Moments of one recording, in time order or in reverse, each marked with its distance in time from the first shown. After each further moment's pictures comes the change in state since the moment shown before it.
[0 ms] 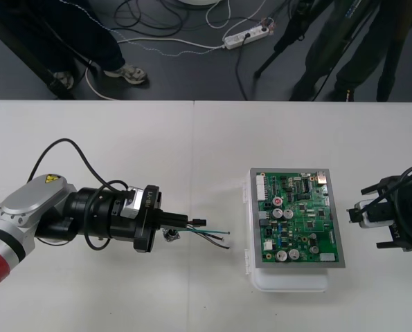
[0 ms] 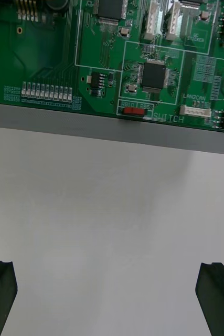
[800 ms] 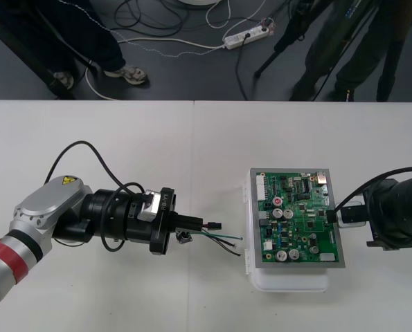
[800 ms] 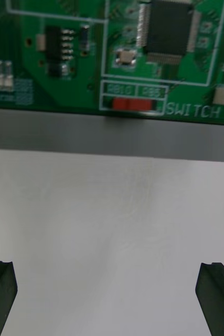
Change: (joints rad) right arm -0.037 0.049 0.167 -0.034 0.312 0.000 -0.163; left arm -0.011 -0.070 0.000 0.014 -0.052 0.017 0.000
